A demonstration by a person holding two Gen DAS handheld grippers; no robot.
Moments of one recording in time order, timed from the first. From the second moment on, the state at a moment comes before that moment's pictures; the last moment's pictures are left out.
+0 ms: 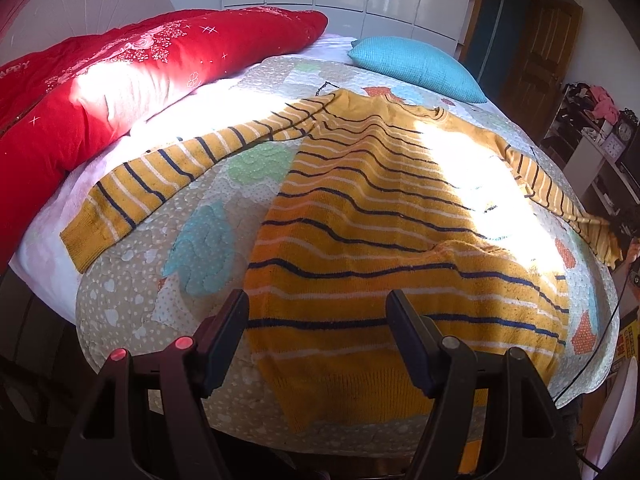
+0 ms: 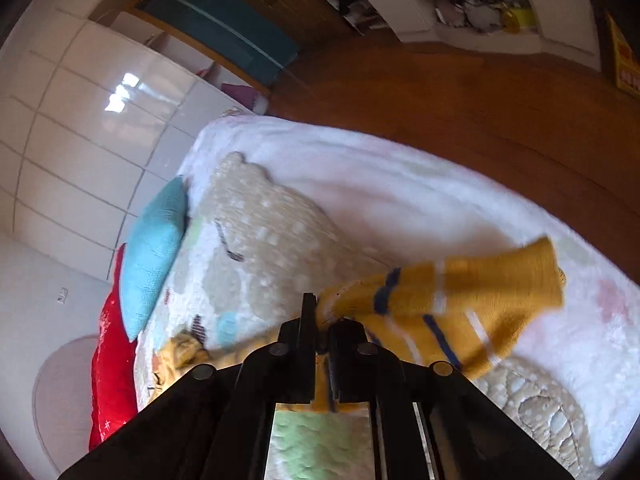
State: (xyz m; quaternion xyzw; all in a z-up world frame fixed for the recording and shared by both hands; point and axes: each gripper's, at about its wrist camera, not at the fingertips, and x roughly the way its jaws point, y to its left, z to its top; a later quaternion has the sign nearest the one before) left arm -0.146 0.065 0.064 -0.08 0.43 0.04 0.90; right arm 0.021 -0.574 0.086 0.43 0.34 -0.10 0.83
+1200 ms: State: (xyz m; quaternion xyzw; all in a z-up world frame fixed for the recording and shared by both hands) left arm -0.148 0.062 0.041 -0.11 0.44 -0.01 0.89; right arm -0.024 -0.567 0.058 0.35 0.37 -0.19 0.84
